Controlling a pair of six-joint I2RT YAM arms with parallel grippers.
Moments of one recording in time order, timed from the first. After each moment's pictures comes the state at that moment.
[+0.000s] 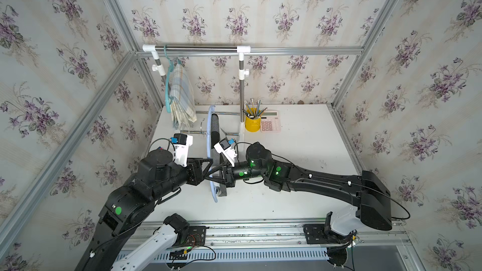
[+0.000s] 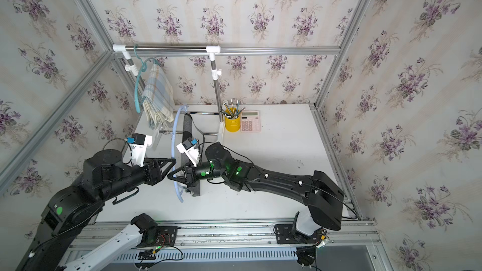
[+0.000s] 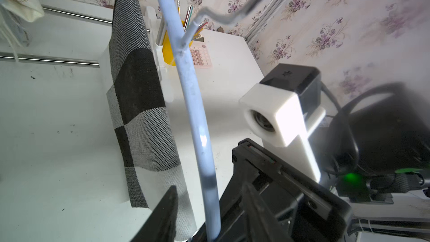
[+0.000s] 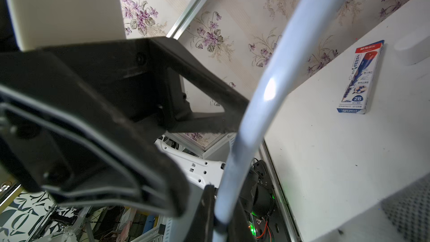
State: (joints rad) left arm -0.59 0.69 1.19 -1.01 0.16 -0.55; right arm 1.16 1.55 1.13 0.29 -0.54 0.72
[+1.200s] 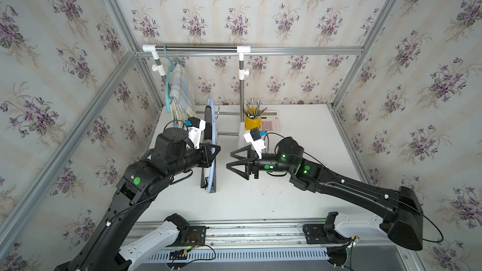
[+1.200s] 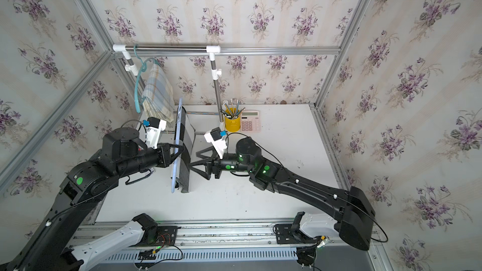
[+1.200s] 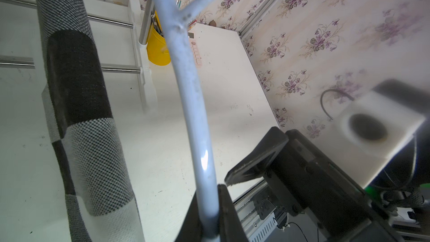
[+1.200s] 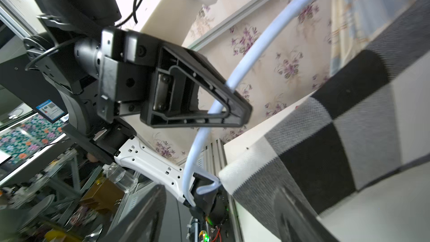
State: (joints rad) left arm -0.58 0.93 1.39 -0.99 0.22 -0.57; right arm 0.97 1.20 0.91 0.27 -0.49 0.49
